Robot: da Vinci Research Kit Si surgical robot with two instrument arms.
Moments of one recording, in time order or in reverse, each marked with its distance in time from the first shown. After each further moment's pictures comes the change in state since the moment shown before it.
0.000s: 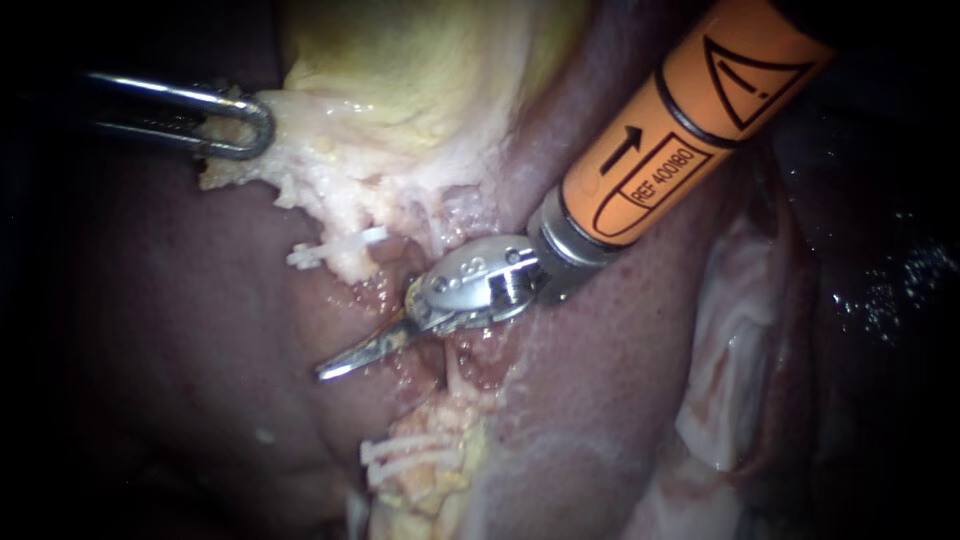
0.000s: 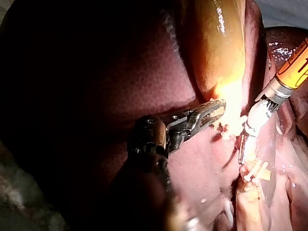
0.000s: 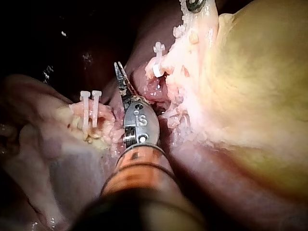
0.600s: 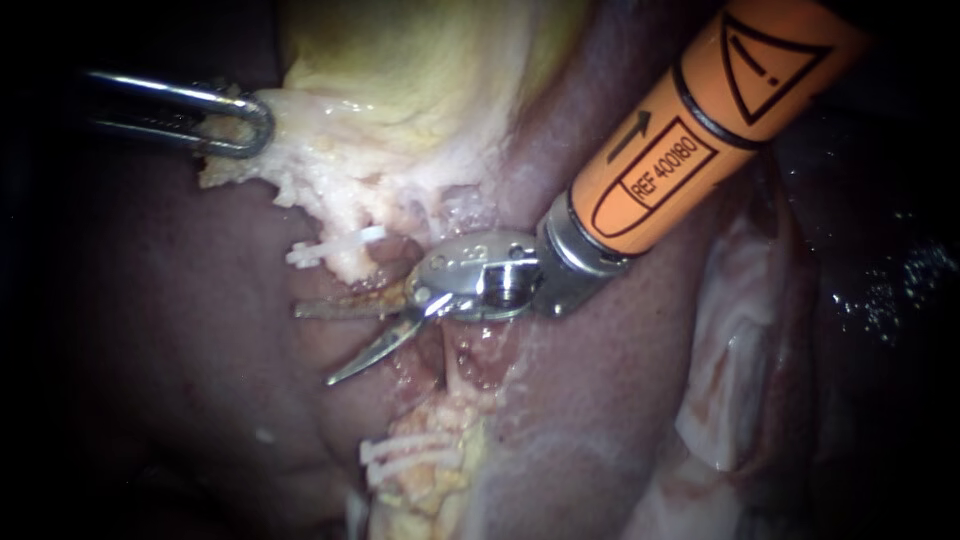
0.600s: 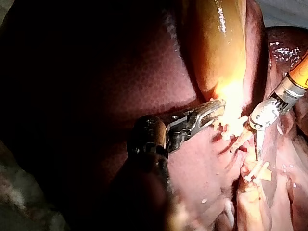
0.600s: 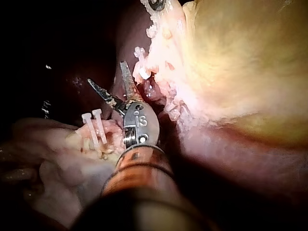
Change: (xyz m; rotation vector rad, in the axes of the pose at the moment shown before) right arm 0.002 -0.001 -0.001 -0.054 0.019 0.204; left arm 0.000 0.000 0.000 -0.002 -0.001 0.001
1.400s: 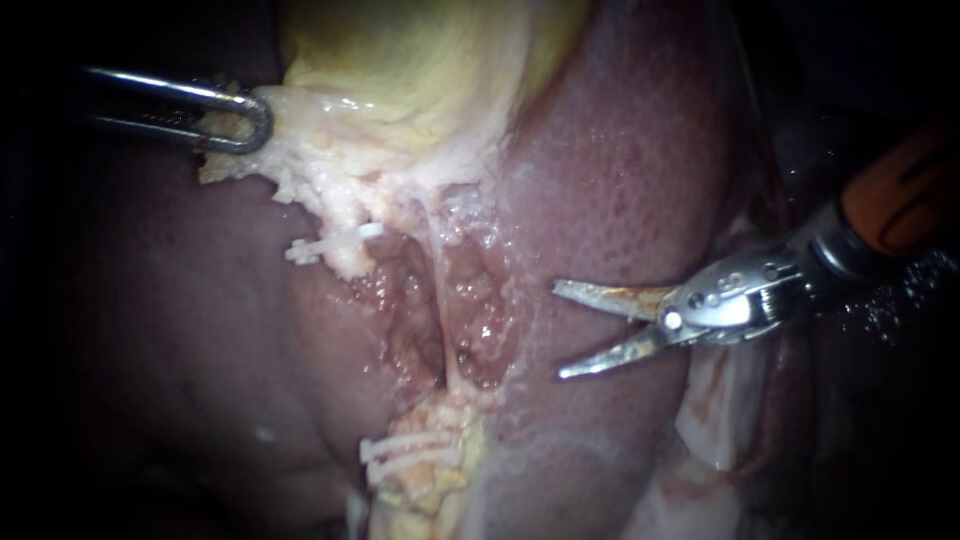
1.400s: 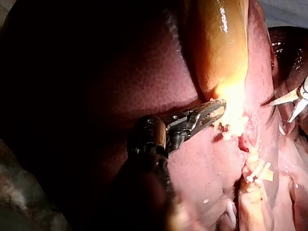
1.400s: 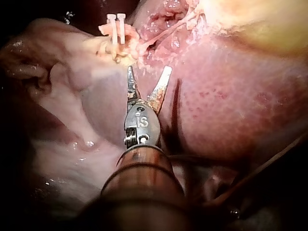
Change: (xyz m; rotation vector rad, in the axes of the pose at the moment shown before) right arm -0.006 -0.010 -0.017 -0.636 -0.161 -0.141; left arm 0.000 -0.001 0.000 -0.002 -0.001 0.001
